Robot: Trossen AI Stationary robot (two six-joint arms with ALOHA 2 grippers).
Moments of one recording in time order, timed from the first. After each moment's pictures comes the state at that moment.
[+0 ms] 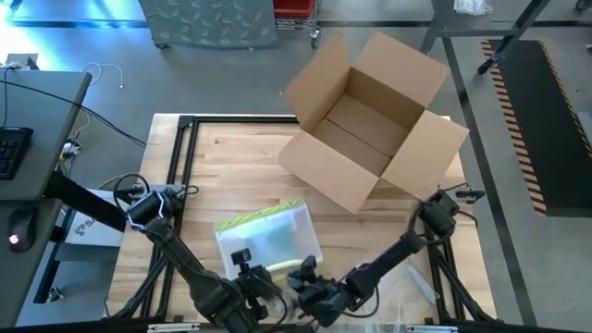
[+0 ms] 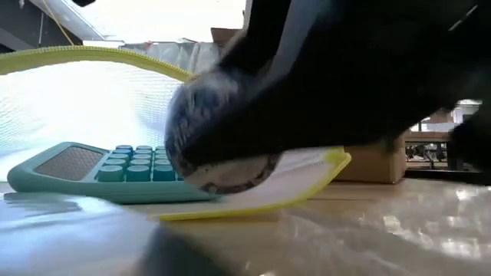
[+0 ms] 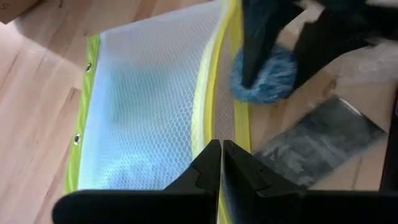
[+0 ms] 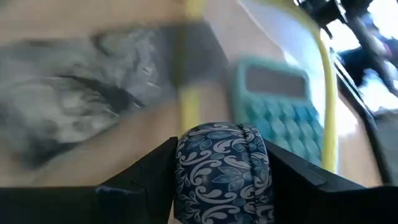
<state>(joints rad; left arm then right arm) -0.82 2.03 1.74 -1.18 -0.67 -1.06 0.67 2.24 1.47 -0.06 0.76 -0.19</state>
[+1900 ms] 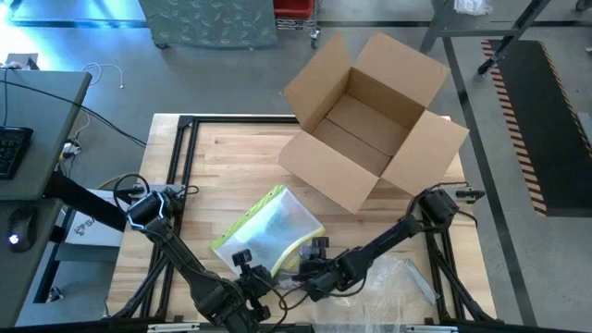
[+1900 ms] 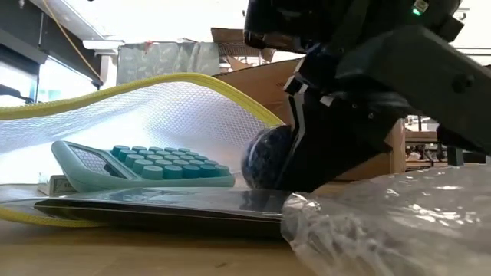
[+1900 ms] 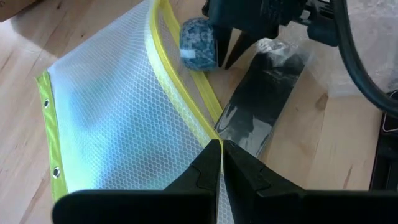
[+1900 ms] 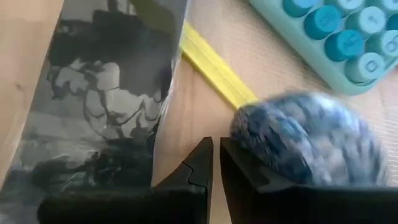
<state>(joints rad) -0.83 2.03 1.74 -1.15 -0.68 -1.09 0.55 2.16 1.47 -0.49 0.45 0.39</state>
